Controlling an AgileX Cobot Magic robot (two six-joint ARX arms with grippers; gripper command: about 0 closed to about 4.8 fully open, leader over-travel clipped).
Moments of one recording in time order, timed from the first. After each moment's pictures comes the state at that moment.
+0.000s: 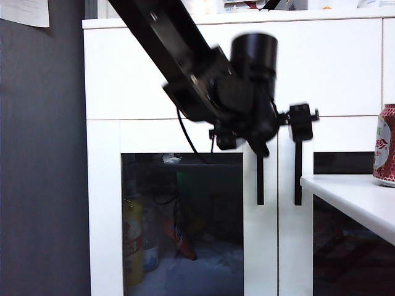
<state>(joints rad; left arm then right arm) -0.86 2.32 1.58 0.65 -0.51 -0.15 -0.03 0.59 0.94 -0.15 -0.13 -0.01</state>
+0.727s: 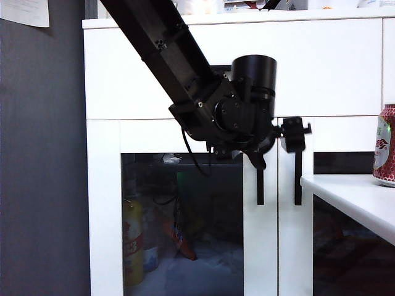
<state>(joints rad) -0.84 2.40 1.64 0.70 -0.55 -0.16 -0.12 0.65 0.93 -0.16 -0.03 -0.04</state>
